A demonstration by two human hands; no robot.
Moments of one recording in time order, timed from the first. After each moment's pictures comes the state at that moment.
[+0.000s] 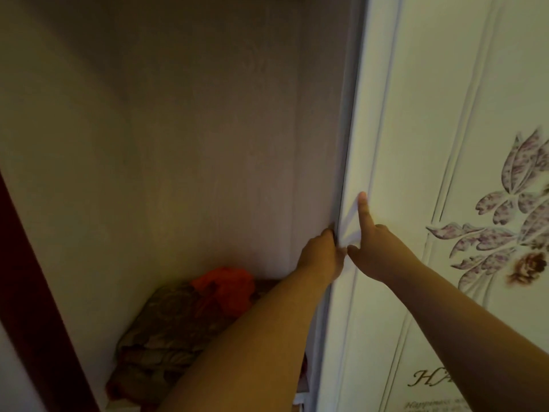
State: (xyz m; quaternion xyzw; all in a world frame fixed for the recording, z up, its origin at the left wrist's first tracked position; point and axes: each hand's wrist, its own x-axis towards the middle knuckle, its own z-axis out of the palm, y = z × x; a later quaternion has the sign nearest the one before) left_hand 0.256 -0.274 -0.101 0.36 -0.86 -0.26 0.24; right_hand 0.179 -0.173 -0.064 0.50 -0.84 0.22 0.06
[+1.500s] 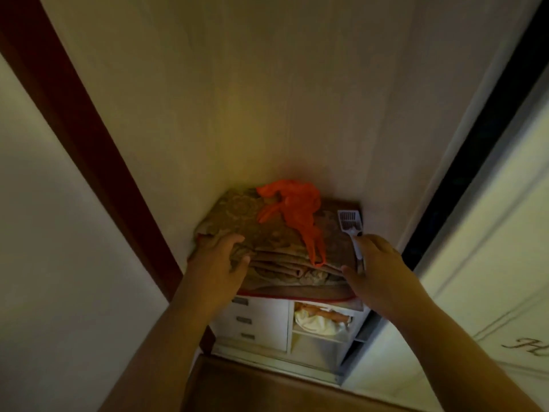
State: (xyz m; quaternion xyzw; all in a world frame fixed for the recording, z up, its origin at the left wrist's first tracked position) left_hand 0.558 -0.298 -0.232 0.58 -0.76 -0.19 0.23; right_hand 0.270 -0.220 -0.216 0.59 -0.78 0.17 -0.15
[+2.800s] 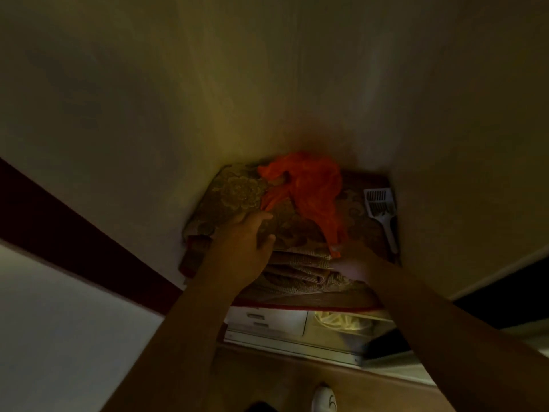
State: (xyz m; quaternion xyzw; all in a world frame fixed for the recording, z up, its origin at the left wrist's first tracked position) left_hand 0.542 -0.509 -0.238 0.53 -0.80 -0.23 0.19; right_hand 0.285 -0.484 -0.330 0.50 -0.77 0.04 -0.40
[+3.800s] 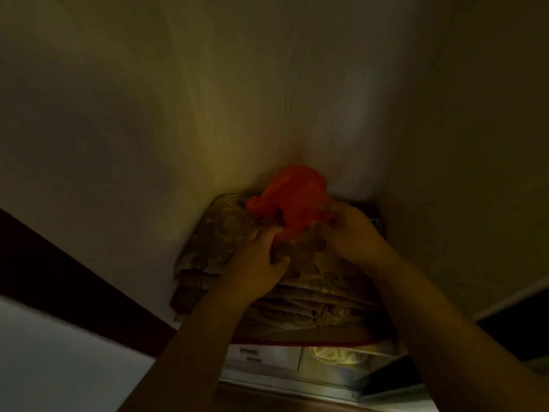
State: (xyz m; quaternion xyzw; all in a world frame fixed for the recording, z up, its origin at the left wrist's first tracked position) left_hand 0.509 -0.548 -0.226 0.50 -0.79 -0.32 0.15; right_hand 0.297 -0.517 -0.196 0.56 -0.67 0.36 -0.32
